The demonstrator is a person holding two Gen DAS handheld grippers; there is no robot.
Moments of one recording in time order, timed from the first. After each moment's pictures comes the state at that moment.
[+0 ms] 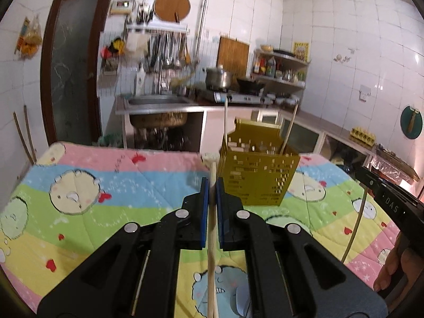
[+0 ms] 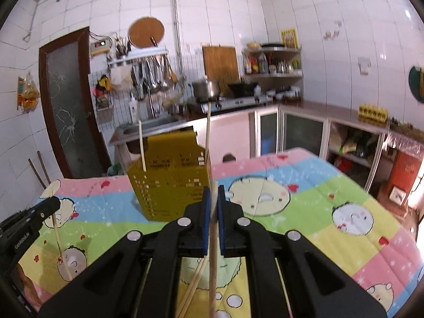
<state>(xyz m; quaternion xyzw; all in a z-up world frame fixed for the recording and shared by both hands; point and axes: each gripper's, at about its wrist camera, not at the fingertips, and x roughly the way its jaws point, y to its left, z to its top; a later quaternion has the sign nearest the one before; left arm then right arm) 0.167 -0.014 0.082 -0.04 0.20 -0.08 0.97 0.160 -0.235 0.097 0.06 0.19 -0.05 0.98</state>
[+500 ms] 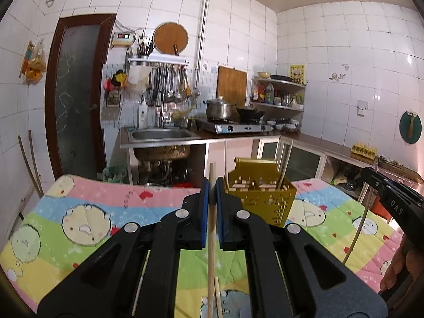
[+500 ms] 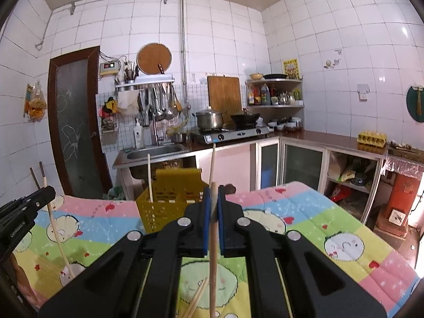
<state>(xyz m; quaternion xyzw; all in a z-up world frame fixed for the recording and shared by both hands) 0.157 -0.012 0.120 -0.03 0.13 -0.08 0.99 0.146 -0.236 0.134 0.05 0.11 -0.04 0.99</state>
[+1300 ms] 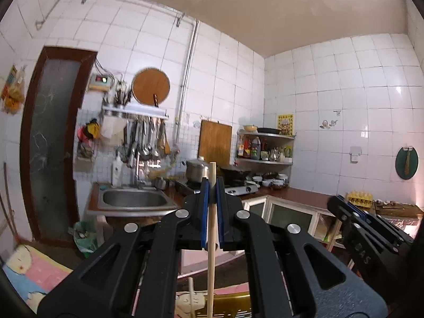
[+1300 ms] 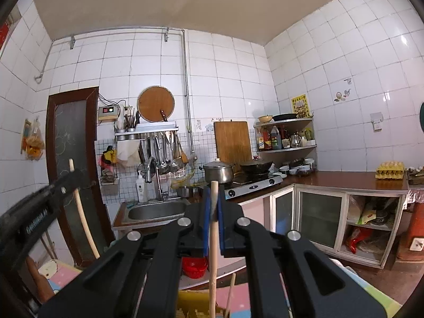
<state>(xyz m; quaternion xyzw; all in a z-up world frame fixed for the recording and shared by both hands) 0.320 -0.079 0.228 -0.05 0.00 -0.12 0.99 0.312 -0.237 0.230 0.06 0.00 -0.03 1.00</state>
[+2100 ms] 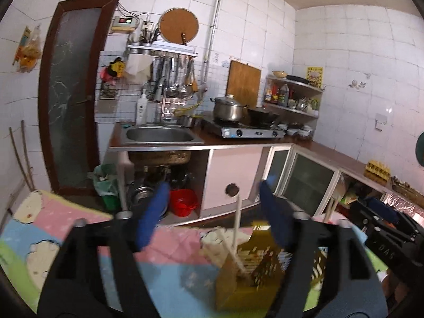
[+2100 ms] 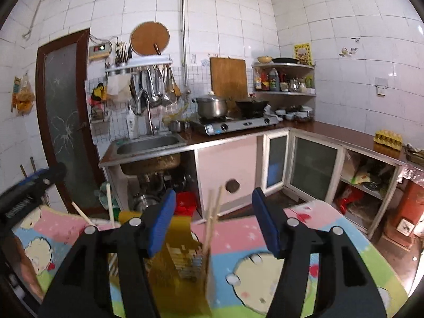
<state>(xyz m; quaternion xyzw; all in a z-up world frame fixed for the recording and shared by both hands) 0.338 -0.026 0.149 -0.06 0.16 -0.05 0.98 0.319 -0.248 0.143 0.04 0.18 -0.04 0.98</state>
